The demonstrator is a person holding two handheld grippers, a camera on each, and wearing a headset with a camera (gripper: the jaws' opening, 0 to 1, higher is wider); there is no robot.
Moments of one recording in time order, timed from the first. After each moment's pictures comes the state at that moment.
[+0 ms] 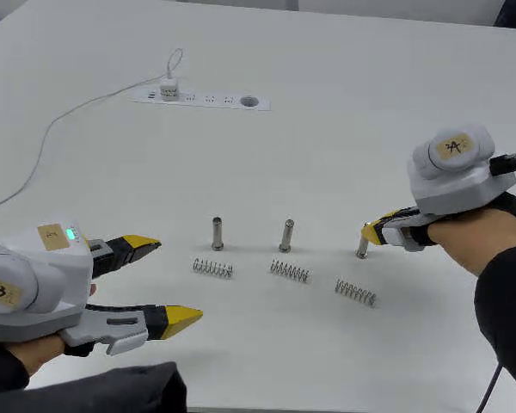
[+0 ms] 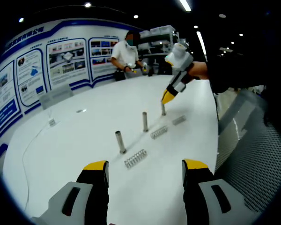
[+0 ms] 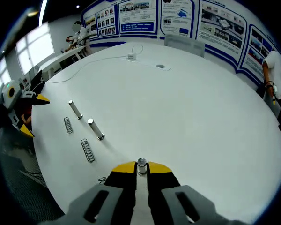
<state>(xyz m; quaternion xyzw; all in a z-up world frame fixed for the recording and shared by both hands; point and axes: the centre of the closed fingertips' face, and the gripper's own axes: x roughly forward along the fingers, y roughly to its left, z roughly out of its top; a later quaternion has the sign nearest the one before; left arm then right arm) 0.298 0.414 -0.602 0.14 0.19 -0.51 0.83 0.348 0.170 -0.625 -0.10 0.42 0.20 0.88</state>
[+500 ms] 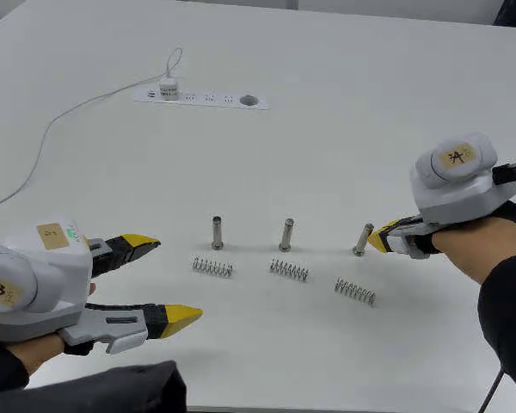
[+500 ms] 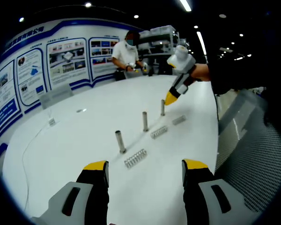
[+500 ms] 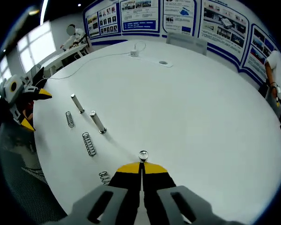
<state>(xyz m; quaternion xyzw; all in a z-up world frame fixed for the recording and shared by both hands) 0.297 0.414 -0.603 0.14 0.19 -0.51 0.83 0.336 0.173 -0.636 -0.10 0.43 0.21 0.87</state>
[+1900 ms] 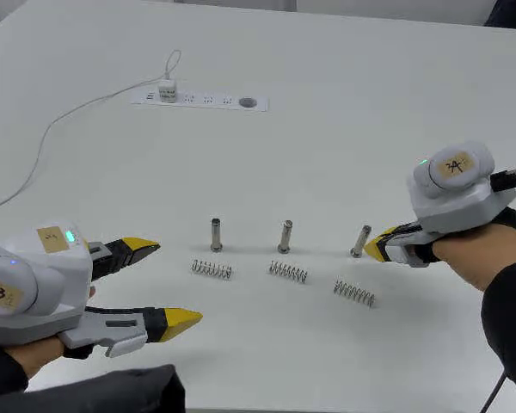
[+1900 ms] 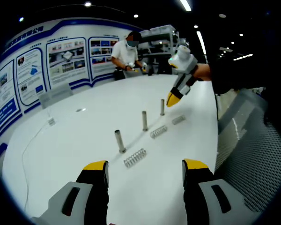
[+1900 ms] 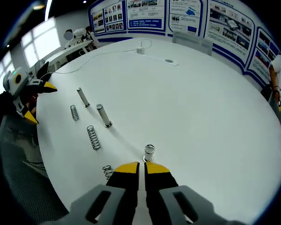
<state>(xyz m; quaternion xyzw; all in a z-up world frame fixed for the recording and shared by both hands) 0.297 0.414 -0.604 0.14 0.19 -0.51 0.83 0.330 0.174 -0.637 -0.11 0.43 0.23 0.87</state>
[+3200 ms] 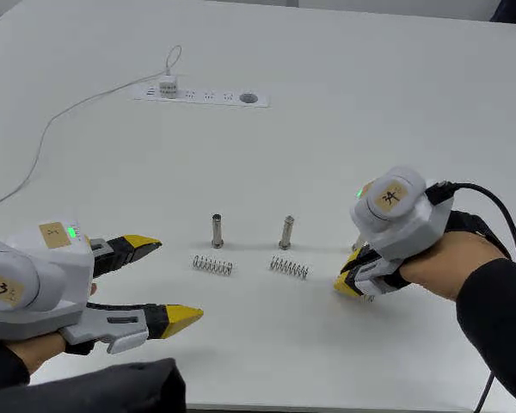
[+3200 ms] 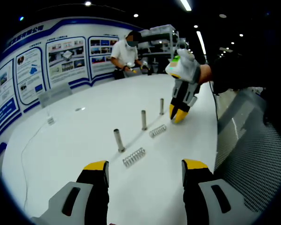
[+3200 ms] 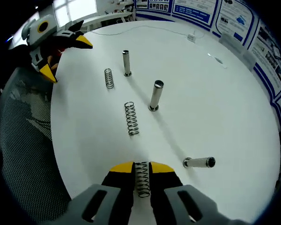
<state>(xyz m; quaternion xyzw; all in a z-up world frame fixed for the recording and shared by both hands) 0.295 0.414 -0.606 0.14 0.20 -0.51 0.82 0.296 0.225 -0.672 -0.25 0.48 0.35 0.76</state>
